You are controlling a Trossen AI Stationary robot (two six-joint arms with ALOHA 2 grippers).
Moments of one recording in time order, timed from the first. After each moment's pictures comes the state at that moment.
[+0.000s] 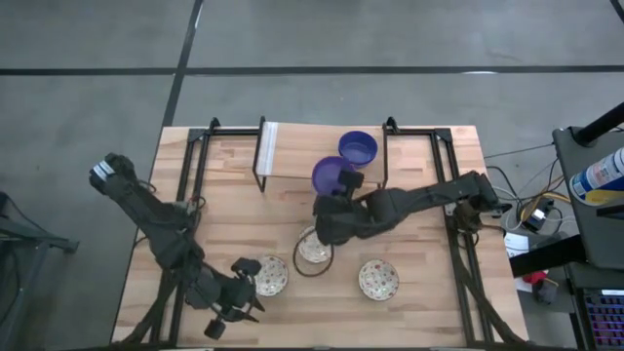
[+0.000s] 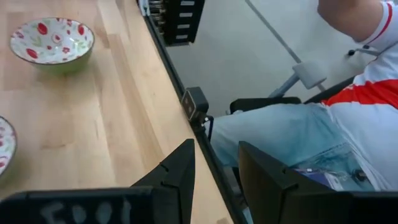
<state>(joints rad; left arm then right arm) -0.79 1.31 1.06 -0.27 -0.17 -0.42 0.25 1.90 1.95 -1.19 0.75 0.34</state>
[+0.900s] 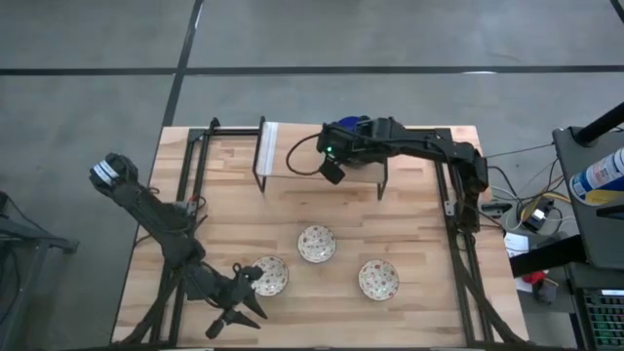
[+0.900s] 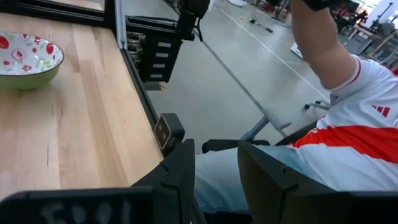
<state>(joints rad) -0.81 1.31 0.72 0.34 -0.17 -0.47 -0.16 1.89 2.05 -1.33 0.46 0.42</state>
